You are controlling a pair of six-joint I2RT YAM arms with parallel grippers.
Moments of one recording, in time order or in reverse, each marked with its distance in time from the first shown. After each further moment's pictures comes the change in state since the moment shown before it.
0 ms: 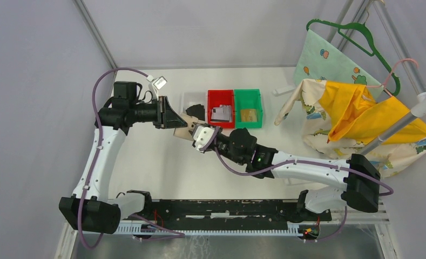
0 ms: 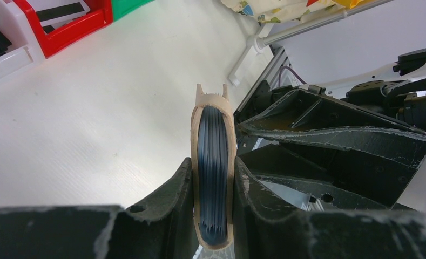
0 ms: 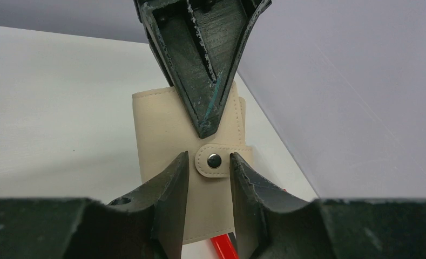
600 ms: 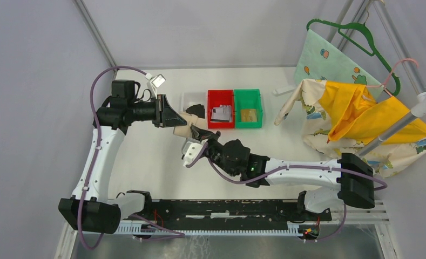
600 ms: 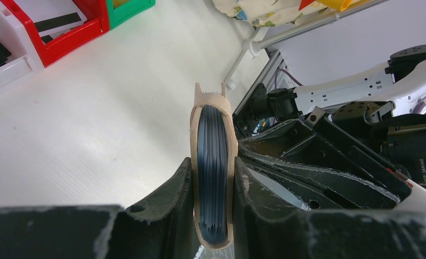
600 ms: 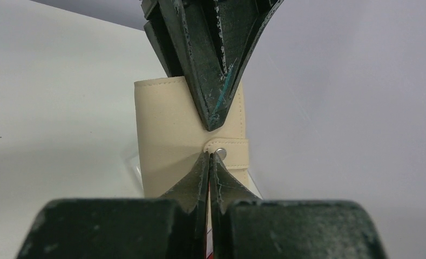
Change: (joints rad) left arm 0.006 -0.004 0.024 0.000 0.017 0.000; right arm 0.116 0.048 -0.003 0.097 0.264 -0.262
